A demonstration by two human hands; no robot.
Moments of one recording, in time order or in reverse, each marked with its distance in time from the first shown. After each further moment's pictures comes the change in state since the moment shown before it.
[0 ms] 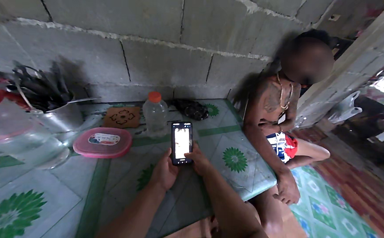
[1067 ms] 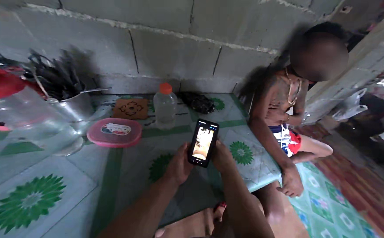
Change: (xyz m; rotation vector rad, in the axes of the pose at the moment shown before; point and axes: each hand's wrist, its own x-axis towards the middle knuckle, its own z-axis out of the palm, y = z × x) left_hand -0.019 -0.004 0.006 0.081 -0.252 -0.027; right_hand -0.043 -0.018 -0.014 0.096 0.080 -0.240
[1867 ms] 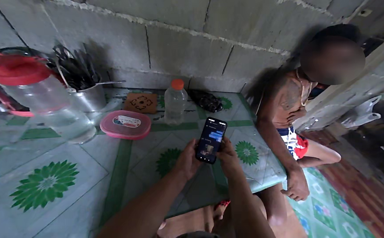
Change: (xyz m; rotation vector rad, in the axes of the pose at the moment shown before) left_hand 0.001 -0.002 0.003 -0.081 0.025 -0.048; right_hand -0.016 0.010 -0.009 -0.170 0.025 -0.060
